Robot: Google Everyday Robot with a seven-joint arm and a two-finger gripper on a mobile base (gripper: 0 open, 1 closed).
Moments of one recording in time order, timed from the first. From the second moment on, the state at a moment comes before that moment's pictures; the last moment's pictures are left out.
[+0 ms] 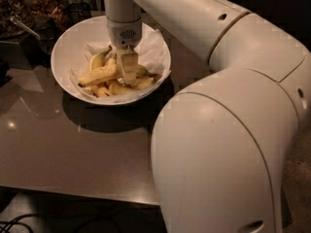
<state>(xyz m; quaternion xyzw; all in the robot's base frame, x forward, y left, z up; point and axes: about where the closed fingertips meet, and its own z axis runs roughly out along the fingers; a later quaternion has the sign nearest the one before) 0.630 0.068 0.875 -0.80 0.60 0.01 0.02</state>
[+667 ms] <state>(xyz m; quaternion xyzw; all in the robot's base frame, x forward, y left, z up) 0.645 0.080 0.872 -0.80 0.60 0.00 0.06</state>
